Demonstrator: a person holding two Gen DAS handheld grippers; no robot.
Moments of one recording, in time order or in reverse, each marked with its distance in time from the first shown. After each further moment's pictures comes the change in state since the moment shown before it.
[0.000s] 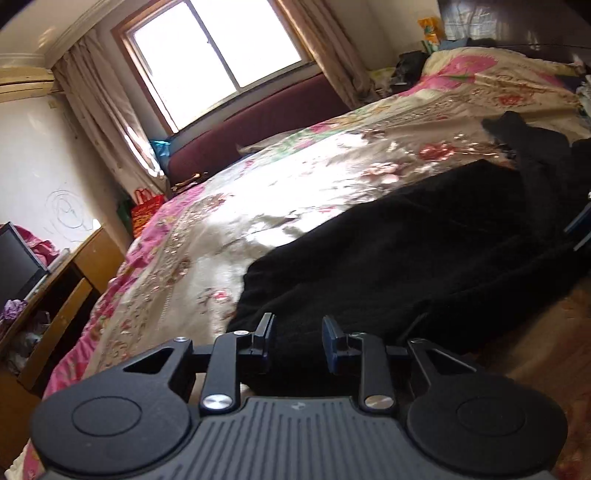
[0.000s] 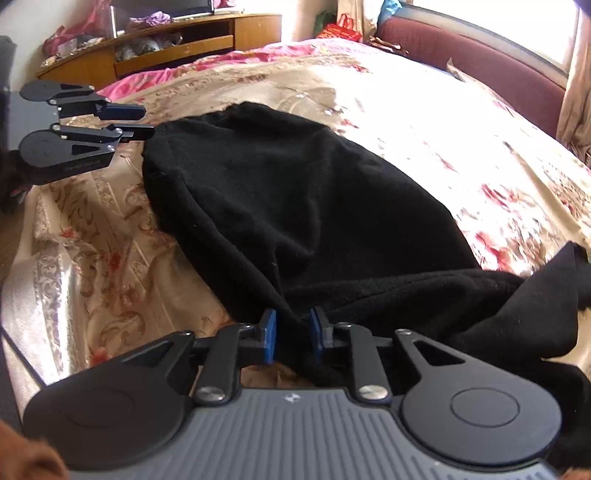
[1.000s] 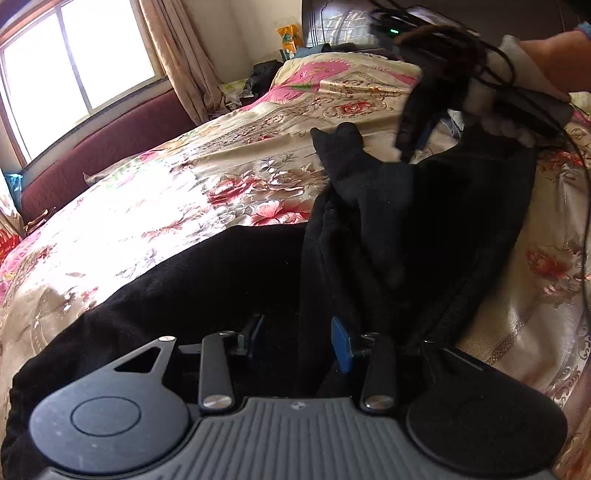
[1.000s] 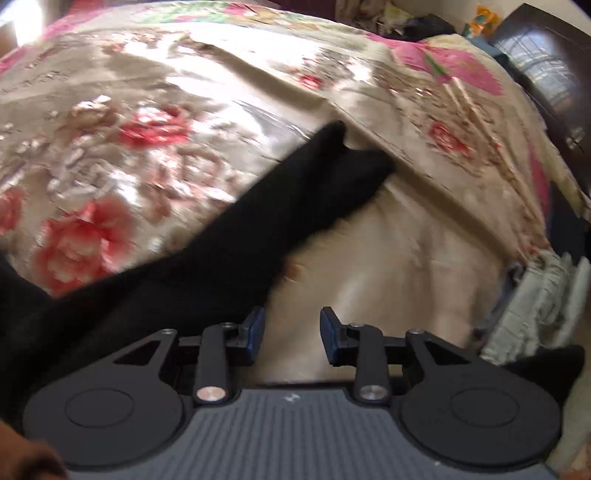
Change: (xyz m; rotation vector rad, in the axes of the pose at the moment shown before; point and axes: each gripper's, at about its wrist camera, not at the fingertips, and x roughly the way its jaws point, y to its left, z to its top) left arm 0.038 -0.147 0.084 0.104 -0.041 -0.422; right arm 0.012 -0.255 -0.022 0.501 0.240 -0.557
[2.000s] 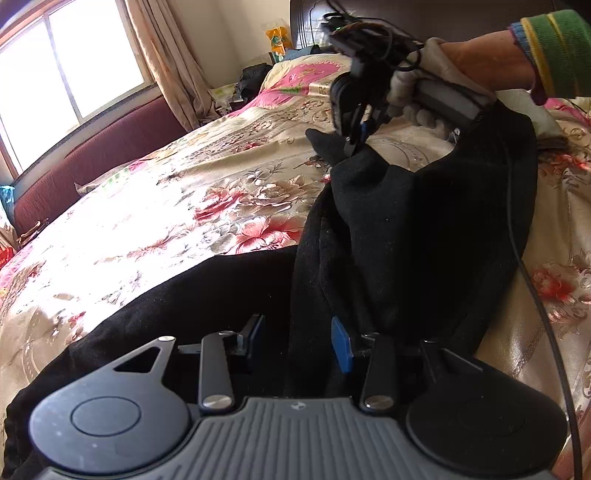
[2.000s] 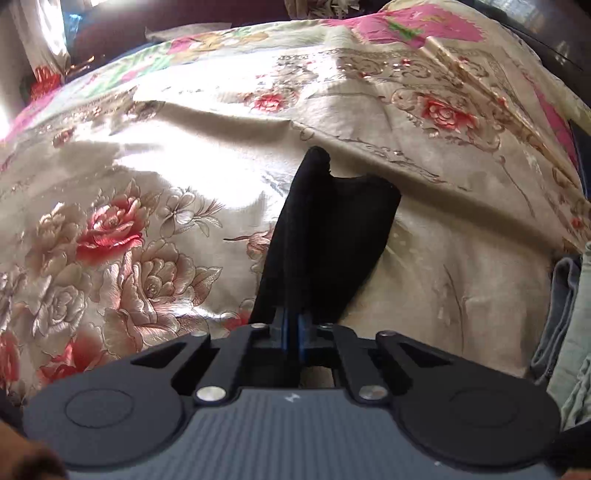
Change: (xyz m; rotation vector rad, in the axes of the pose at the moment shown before) left arm 0.010 -0.004 0.020 0.035 -0.006 -0.018; right arm 0.041 -0.053 0.059 0.291 -0.047 0.197
